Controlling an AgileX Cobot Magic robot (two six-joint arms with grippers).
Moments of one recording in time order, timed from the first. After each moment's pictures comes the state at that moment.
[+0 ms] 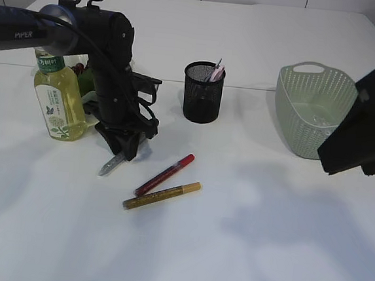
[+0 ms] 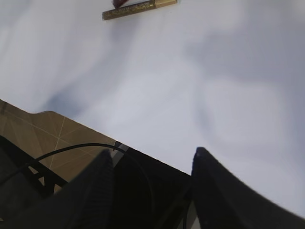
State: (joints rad) left arm -0.41 2.44 -2.00 -0.10 1.22 0.08; right arm 0.37 1.18 -1.16 0.31 1.25 0.06
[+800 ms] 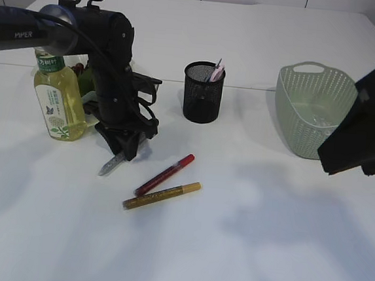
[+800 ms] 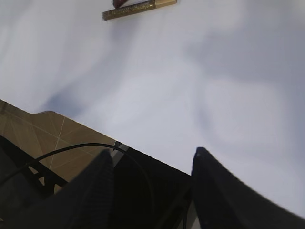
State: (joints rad) left arm -0.41 2.44 -2.00 -0.10 1.22 0.08; right arm 0.37 1.18 -1.16 0.31 1.25 0.06
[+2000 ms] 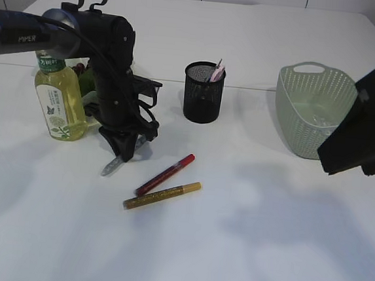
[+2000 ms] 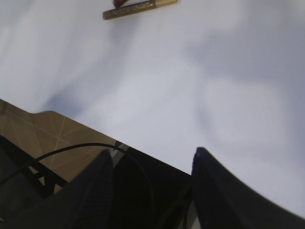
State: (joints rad) left arm -0.41 2.46 -2.02 -0.09 1.22 0.08; right arm 0.37 1.18 -1.16 0.31 1.25 0.06
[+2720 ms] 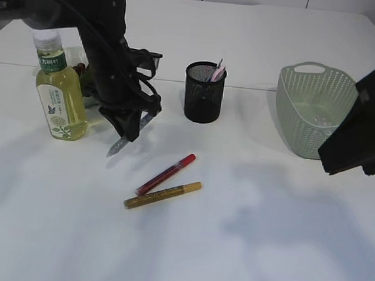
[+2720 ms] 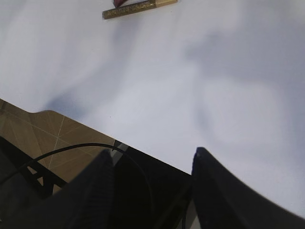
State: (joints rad) left arm -0.41 2.33 -1.97 -0.16 1.22 0.08; right arm 0.37 1.18 -1.16 0.31 1.25 0.06
